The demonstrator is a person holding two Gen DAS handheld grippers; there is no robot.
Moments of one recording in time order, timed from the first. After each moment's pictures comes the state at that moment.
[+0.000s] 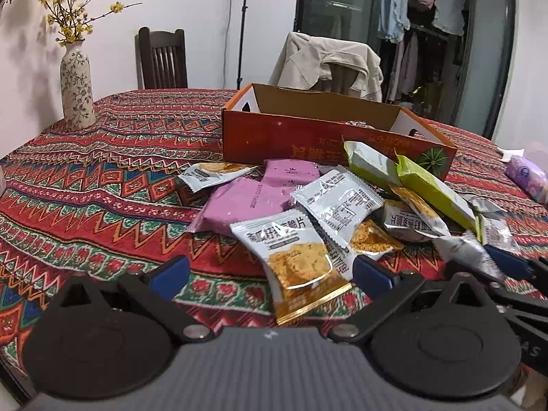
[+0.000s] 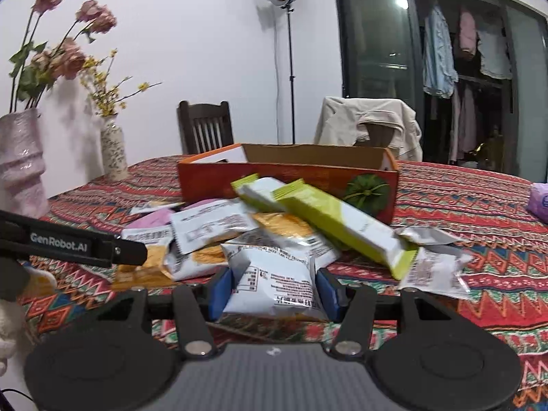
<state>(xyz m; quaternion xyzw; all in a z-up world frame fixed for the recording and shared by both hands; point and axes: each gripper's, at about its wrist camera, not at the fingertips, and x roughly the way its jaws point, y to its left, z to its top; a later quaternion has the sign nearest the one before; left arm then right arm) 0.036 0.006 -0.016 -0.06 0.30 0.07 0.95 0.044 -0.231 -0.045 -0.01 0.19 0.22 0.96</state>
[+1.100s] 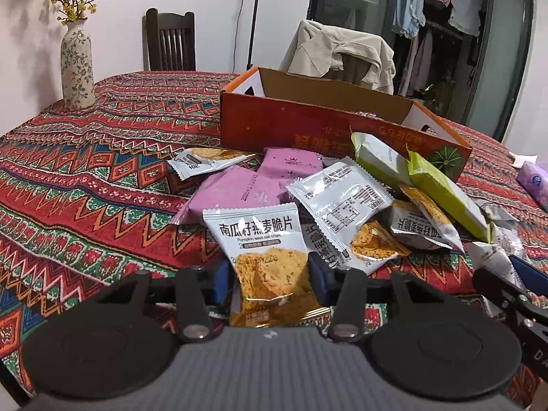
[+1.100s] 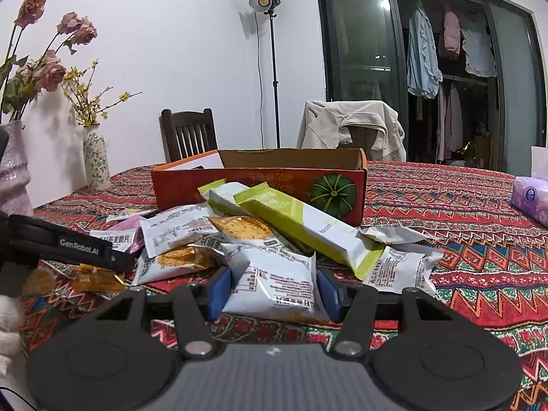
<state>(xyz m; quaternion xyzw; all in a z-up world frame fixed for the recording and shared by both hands) 0.053 0.005 -0.025 -0.08 0.32 0.08 0.94 0.050 -0.249 -0.051 0.00 0.19 0.20 0.96</state>
